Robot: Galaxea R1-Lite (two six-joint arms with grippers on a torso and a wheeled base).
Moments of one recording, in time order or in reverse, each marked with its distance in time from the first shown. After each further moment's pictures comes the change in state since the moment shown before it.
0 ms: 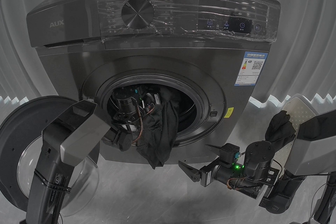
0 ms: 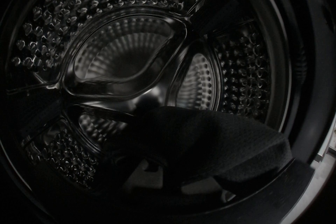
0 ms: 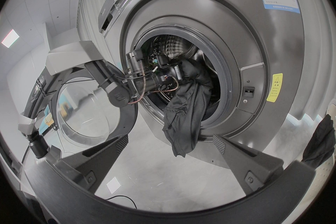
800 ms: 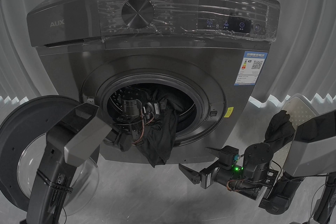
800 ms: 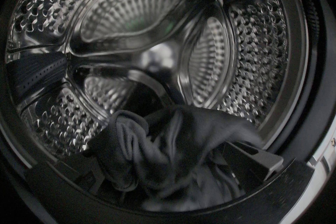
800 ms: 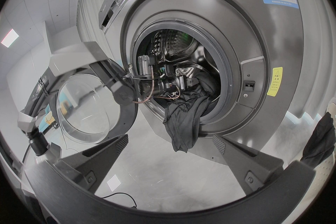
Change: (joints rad) left arm 0.011 0.048 -0.055 0.235 0.029 -0.064; right arm 0.003 0.014 0.010 -0.001 0.001 0.000
